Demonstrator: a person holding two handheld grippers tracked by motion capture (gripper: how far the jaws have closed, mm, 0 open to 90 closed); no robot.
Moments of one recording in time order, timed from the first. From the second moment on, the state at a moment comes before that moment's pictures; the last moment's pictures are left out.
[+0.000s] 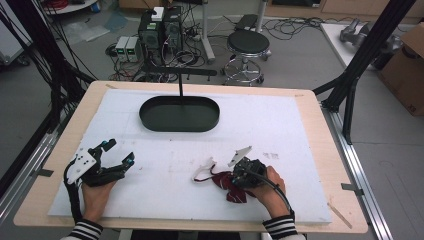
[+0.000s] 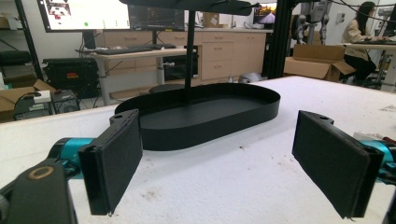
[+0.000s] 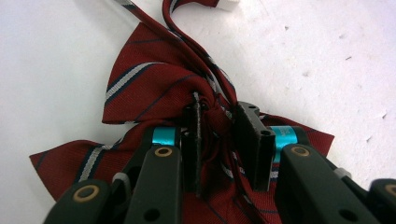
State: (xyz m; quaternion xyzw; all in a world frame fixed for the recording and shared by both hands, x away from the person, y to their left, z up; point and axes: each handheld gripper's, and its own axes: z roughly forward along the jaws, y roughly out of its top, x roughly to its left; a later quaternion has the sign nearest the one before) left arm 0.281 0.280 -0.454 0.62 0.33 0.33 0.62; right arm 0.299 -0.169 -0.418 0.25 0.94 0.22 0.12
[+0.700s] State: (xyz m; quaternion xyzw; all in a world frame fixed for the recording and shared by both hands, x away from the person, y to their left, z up) left arm 0.281 0.280 -0.454 0.62 0.33 0.33 0.62; right arm 0.294 -0.170 -0.406 0.25 0.91 0.28 0.17
